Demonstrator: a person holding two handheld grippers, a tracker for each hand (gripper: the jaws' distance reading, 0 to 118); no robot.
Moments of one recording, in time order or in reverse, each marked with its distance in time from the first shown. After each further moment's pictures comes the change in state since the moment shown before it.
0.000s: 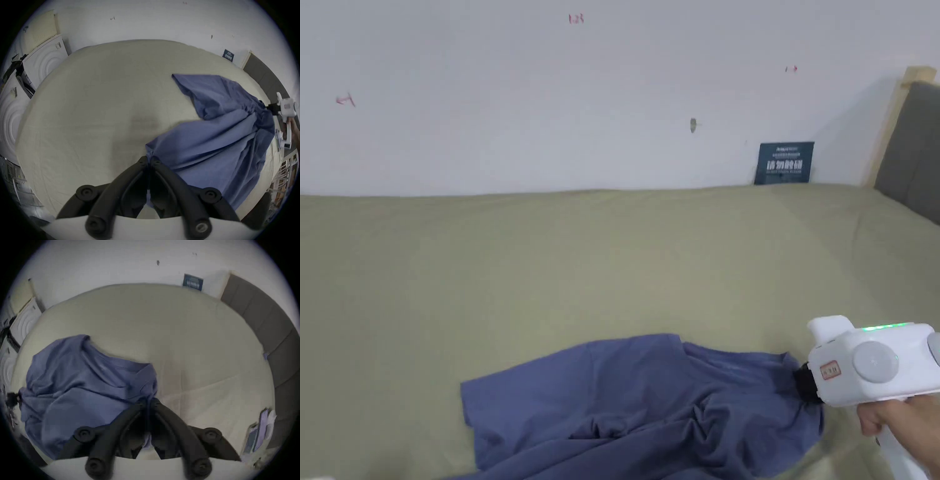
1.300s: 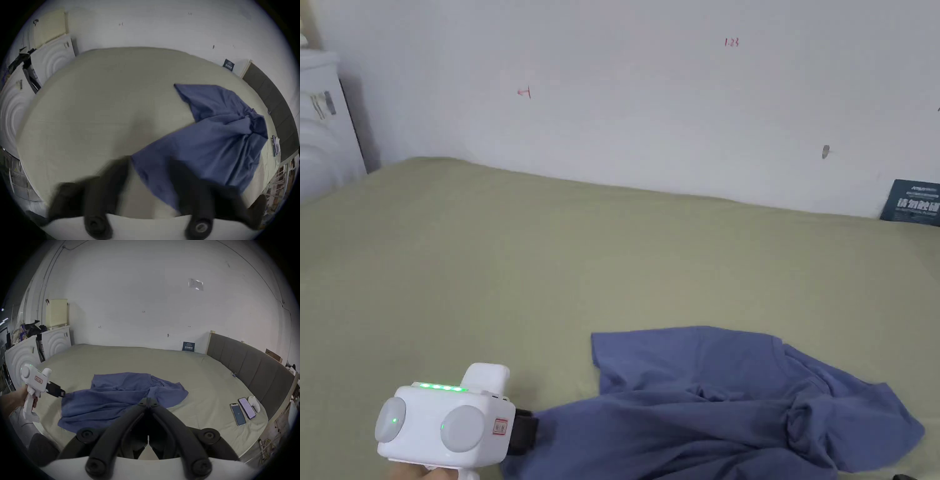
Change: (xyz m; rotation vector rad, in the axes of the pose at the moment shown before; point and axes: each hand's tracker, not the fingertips) left arm 0.006 -0.011 0.014 -0.006 -0.015 0.027; right arm -0.158 -0.187 0.235 0.564 -0.023 0.003
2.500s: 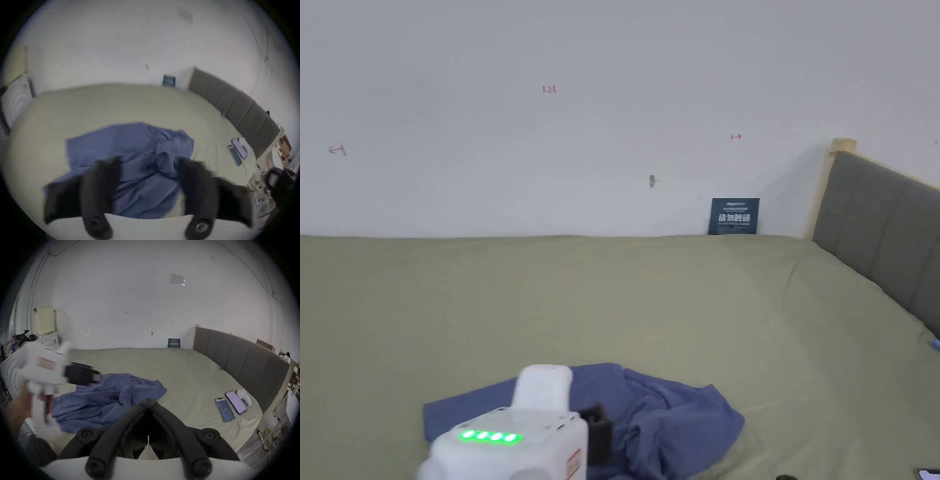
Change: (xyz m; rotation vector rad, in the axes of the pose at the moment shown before) left arm 0.231 0.004 0.115 0.435 -0.279 -0.171; right arm 0.070 -0.002 0.032 0.032 -0.084 -0.076
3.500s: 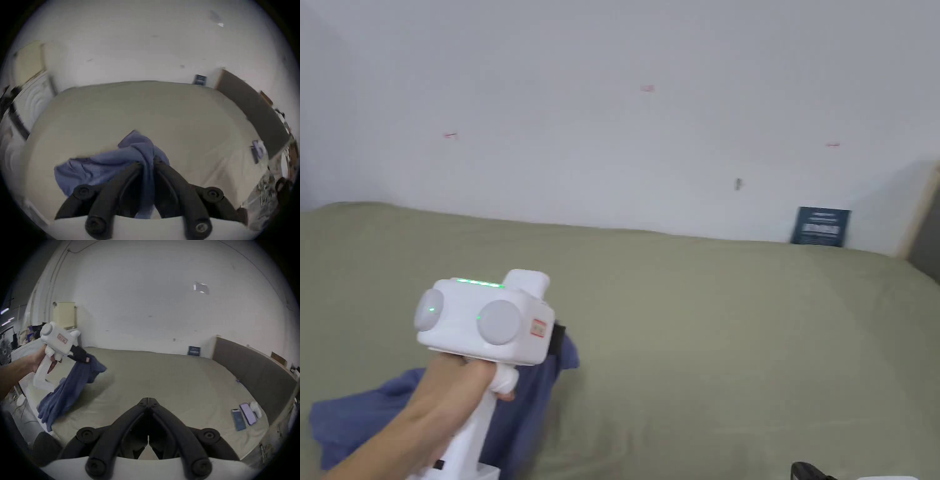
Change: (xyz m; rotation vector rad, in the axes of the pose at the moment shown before) left arm -0.109 0.095 -0.073 -0.217 0.038 -0.044; right arm -0.043 0.014 0.007 0.009 0.106 0.069
